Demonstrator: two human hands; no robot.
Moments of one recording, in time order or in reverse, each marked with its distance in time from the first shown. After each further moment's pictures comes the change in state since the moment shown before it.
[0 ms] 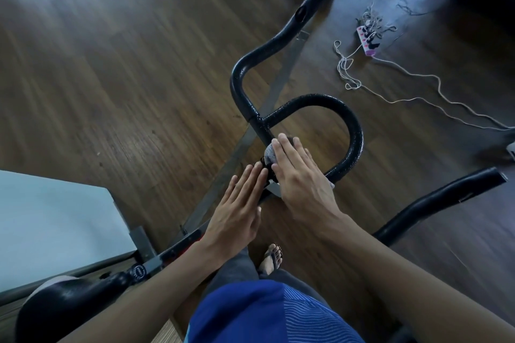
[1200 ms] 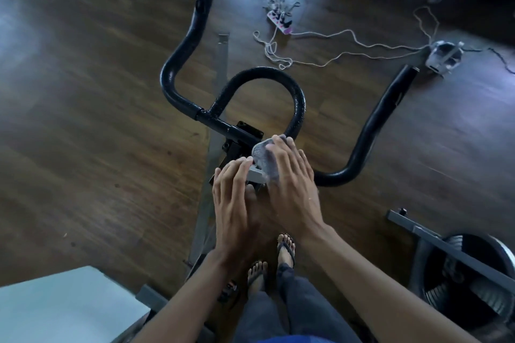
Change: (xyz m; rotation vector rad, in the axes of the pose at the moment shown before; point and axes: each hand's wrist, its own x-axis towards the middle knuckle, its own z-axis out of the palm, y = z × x) left_hand 0.001 0.038 -0.008 -0.377 0.258 0.050; right_hand -0.072 -0.032 0.042 0.213 0.475 0.418
